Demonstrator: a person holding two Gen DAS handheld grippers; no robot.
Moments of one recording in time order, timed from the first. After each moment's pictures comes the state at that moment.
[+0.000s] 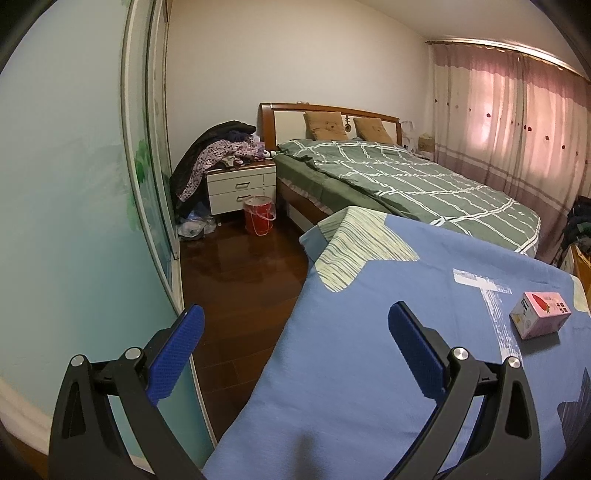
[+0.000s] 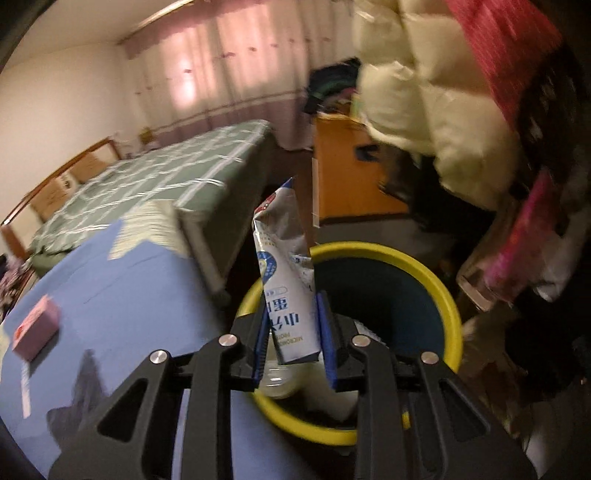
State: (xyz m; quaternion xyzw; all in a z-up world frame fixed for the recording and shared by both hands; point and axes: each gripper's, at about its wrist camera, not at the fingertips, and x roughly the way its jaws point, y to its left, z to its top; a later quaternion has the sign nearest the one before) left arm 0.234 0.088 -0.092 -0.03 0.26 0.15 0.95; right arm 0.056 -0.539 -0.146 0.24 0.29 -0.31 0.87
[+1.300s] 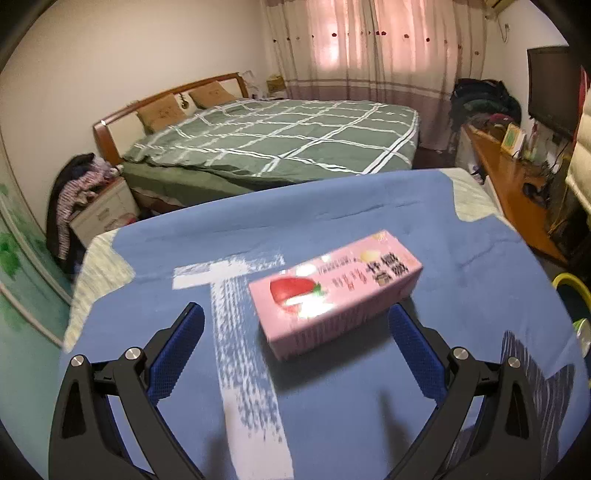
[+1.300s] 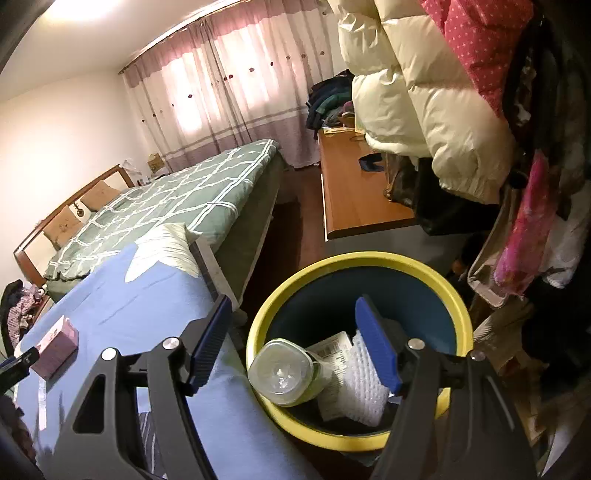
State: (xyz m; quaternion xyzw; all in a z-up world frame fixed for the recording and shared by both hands) left arm 0.330 -0.189 -0.106 0.13 0.35 -0.12 0.92; right arm 0.048 -0.529 -0.144 0.27 0.23 -0.29 0.89
